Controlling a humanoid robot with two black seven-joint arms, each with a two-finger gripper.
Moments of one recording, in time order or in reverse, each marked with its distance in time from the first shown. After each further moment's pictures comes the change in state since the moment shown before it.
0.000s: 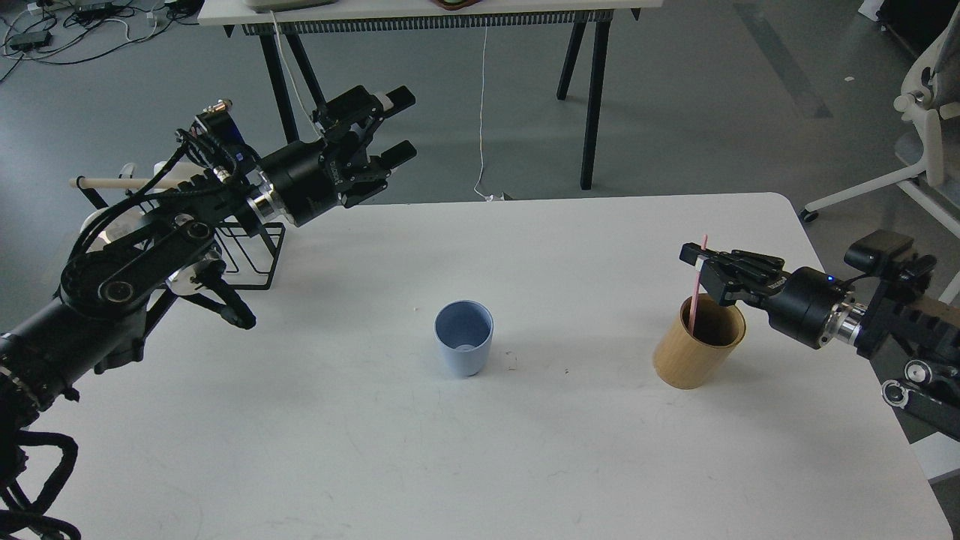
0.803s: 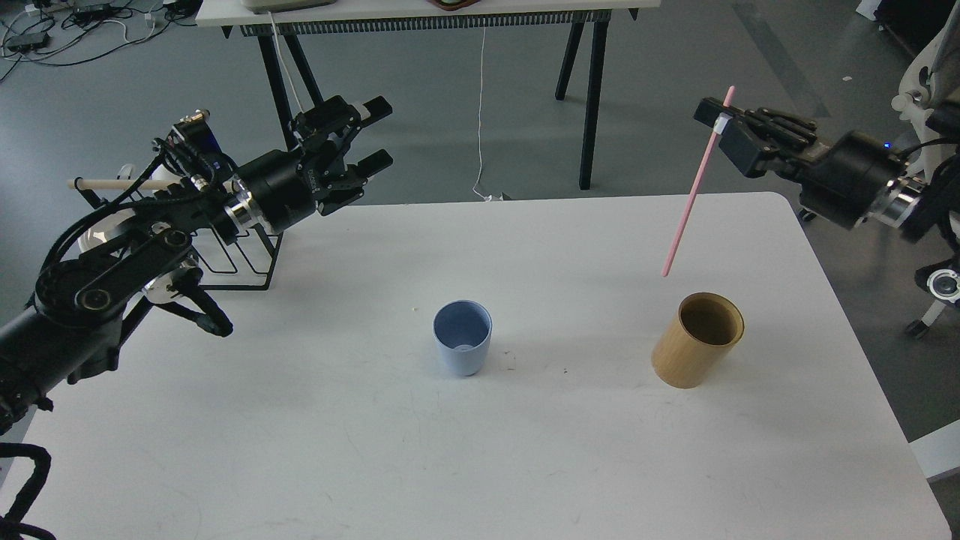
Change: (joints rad) left arm 0.050 0.109 -0.005 0.005 -0.004 0.000 0.000; right arm 0.330 0.064 0.024 0.101 0.132 0.052 0.000
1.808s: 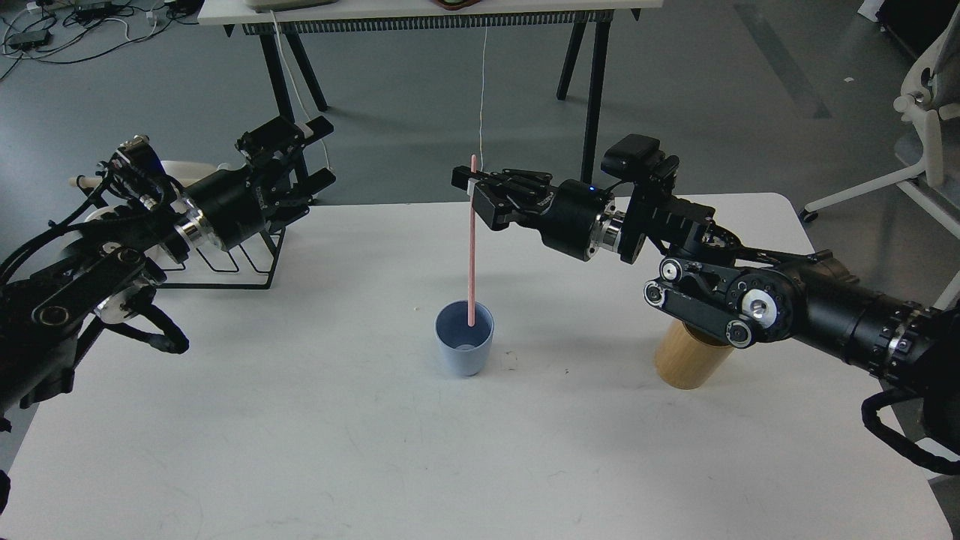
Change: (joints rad) left arm 0.038 0.017 -0.006 0.049 -0.008 0.000 0.000; right arm 0.047 0.599 -0.145 -0.440 -0.064 -0.010 0.000
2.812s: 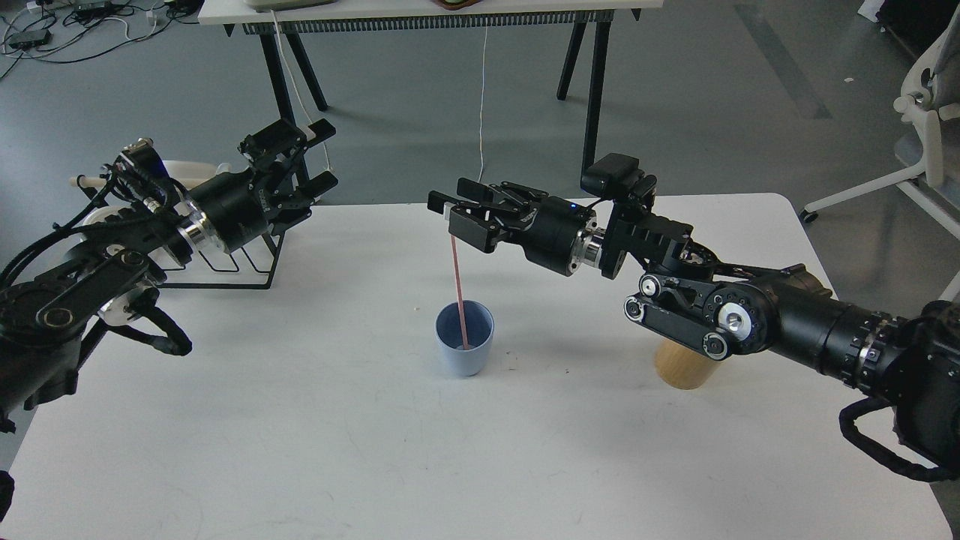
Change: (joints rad) left arm 0.003 -0.010 0.000 0.004 0.000 0.000 0.000; right arm -0.017 0.042 0.009 -0.021 0.023 -0.036 0.000
